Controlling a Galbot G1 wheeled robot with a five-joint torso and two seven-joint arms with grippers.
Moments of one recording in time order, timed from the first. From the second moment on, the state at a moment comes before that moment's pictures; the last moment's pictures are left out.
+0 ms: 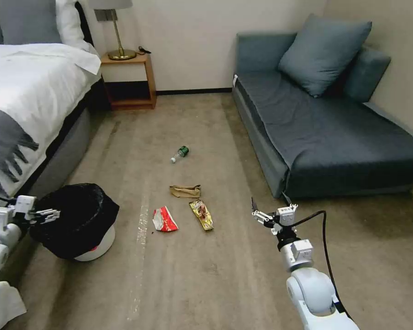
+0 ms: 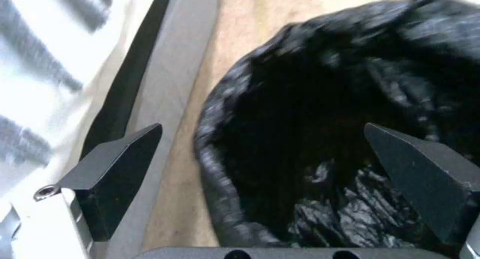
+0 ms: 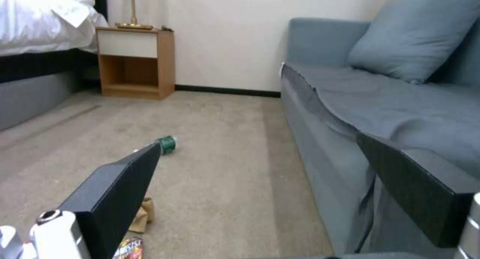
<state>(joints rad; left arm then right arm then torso) 1.31 -0.70 -0.81 -1.42 -0.56 0.38 0.15 -1.39 1.40 0.44 1.83 0.01 0.10 0.00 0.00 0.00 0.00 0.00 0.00</state>
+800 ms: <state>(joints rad) 1.06 -0.70 -0.72 -1.17 -0.65 0.42 0.14 -1.41 1.40 0.45 1.86 0.00 0.10 0.00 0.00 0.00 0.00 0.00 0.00</state>
